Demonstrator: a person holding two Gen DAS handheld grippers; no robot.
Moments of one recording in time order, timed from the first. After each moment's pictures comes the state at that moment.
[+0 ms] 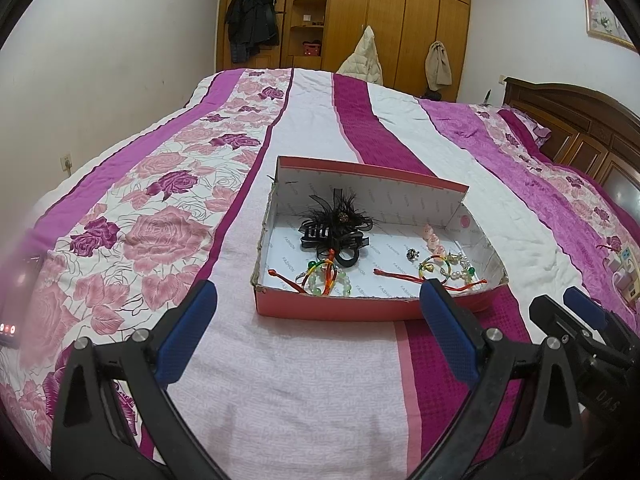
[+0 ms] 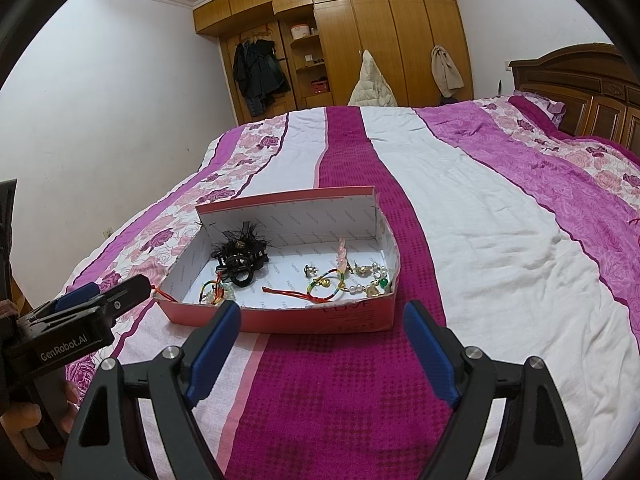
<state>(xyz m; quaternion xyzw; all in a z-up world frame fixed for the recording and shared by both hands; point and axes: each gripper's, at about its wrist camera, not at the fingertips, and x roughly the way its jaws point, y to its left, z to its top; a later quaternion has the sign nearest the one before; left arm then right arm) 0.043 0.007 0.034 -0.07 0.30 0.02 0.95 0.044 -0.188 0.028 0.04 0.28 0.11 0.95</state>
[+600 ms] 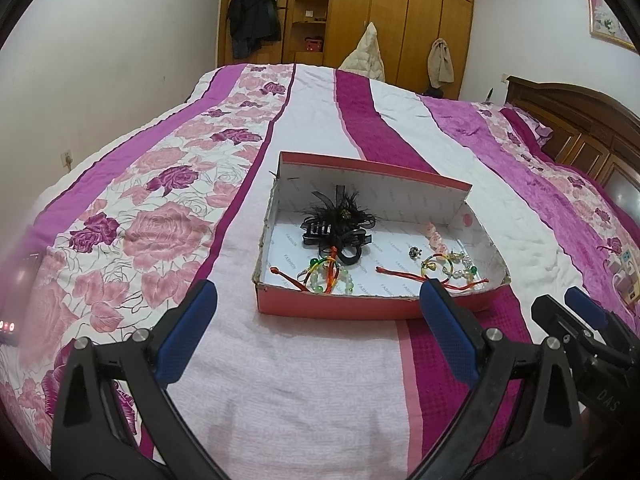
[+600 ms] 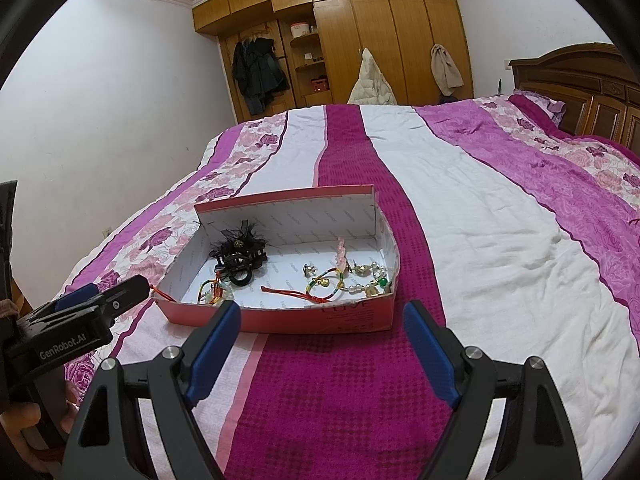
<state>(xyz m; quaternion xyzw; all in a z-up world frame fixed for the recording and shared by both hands) 0.046 0.011 0.031 -0.07 0.31 0.02 0.95 0.044 -0.187 0.029 0.04 0.28 0.11 0.95</state>
